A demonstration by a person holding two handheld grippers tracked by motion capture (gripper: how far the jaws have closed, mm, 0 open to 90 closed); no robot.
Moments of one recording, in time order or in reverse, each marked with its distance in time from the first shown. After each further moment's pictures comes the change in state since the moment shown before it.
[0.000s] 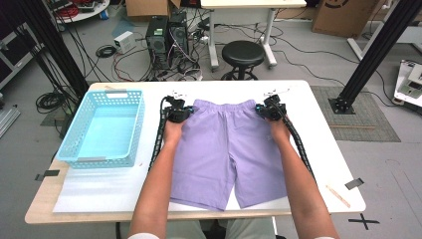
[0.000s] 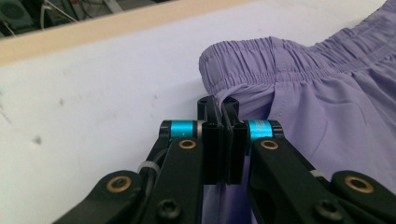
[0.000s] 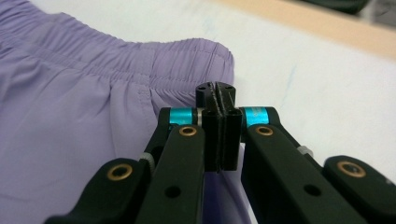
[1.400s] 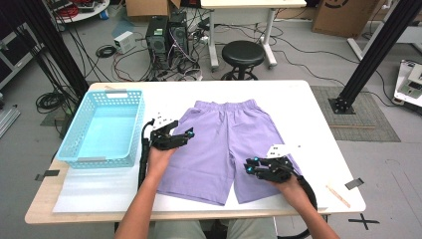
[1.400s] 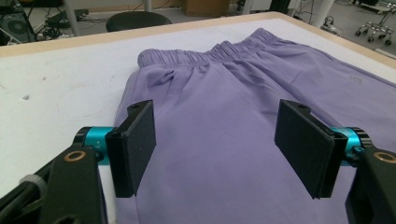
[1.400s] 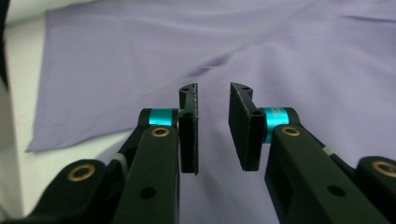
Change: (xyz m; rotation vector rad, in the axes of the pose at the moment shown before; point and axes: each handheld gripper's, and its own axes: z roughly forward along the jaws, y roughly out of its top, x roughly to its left) left arm -0.023 -0.057 -0.103 -0.163 -0.178 -0.050; right arm 0.111 -0.112 -0.136 -0.033 0.517 -0.205
